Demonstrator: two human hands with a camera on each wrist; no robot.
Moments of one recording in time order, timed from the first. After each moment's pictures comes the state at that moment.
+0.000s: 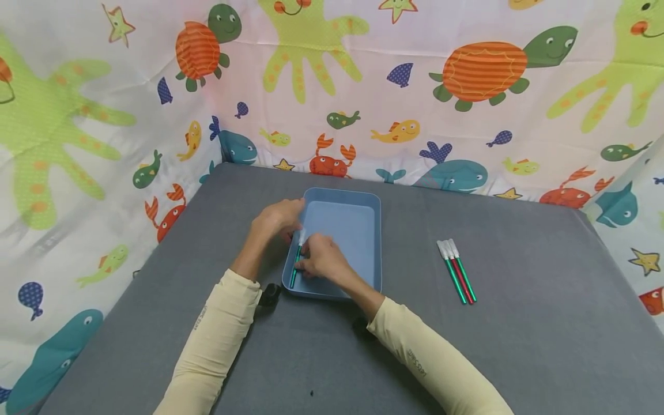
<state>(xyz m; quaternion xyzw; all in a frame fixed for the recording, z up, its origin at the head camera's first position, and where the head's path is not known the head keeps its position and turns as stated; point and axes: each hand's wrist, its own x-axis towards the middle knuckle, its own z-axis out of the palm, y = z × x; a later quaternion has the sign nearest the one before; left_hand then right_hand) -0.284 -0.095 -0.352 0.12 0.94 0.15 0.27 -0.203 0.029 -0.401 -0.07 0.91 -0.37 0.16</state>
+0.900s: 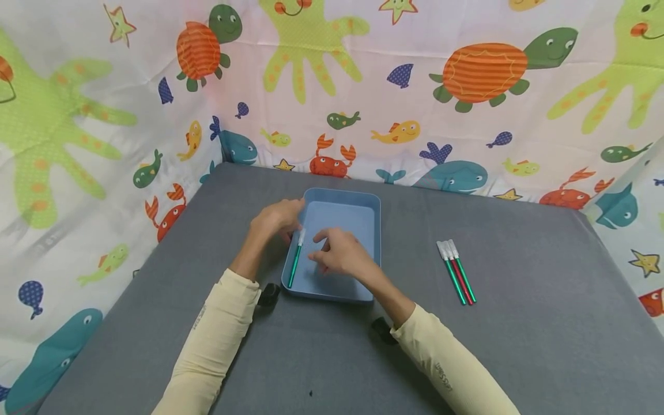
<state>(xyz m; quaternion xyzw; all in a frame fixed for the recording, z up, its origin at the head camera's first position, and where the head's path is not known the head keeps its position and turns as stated) -0.281 -0.095 -0.351 0.10 0.94 0.16 0.27 -0.191 0.066 -0.365 -0.10 0.91 -0.36 0.17</state>
